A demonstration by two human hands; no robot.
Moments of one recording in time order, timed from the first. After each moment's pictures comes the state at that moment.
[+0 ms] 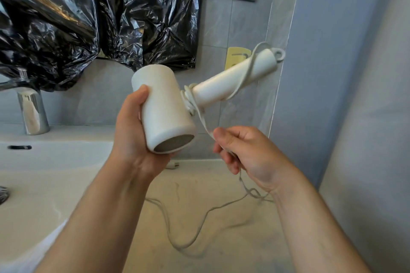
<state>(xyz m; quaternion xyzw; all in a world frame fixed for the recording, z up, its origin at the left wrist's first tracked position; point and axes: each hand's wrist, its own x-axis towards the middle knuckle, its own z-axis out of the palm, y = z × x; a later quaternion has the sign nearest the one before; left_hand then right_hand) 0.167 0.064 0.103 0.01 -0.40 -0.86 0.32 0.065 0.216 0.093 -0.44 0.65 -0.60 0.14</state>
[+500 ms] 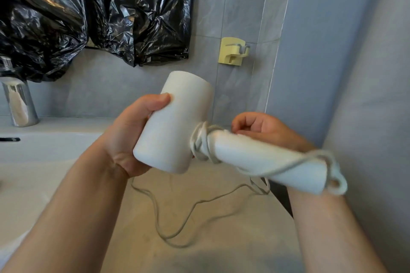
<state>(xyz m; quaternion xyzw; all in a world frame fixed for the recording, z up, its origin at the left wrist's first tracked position) 0.176 0.052 0.096 -0.07 -0.58 -0.81 0.08 0.025 0.248 0.100 -0.51 0.55 -0.60 0.29</state>
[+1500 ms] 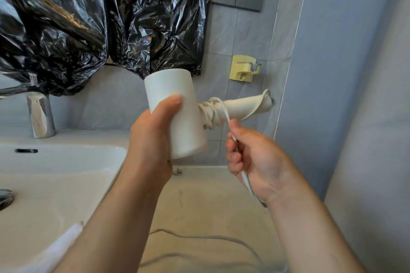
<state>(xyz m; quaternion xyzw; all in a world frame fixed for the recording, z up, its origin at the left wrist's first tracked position) 0.166 0.078 0.107 0.05 -0.50 -0.74 0.44 0.074 0.206 0.104 -0.26 0.51 -0.77 0.27</state>
